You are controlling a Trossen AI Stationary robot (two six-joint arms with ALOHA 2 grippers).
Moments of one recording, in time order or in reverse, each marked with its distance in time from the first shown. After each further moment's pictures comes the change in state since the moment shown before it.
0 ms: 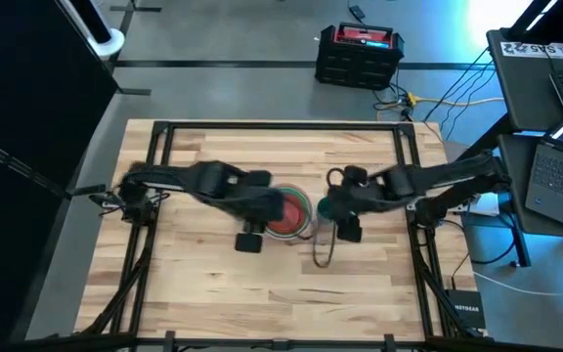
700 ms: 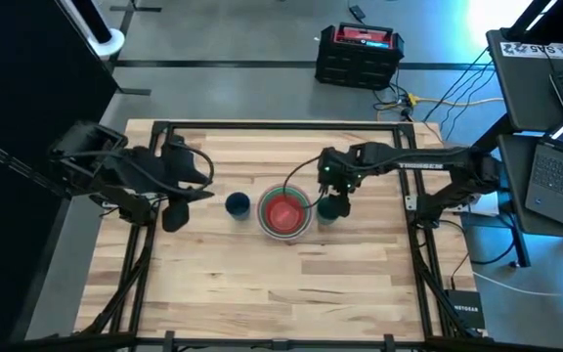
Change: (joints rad) left arm -0.150 -0.388 -0.014 -0.055 -0.226 -0.375; right arm -0.392 0.081 -0.303 0.258 -0.363 -0.229
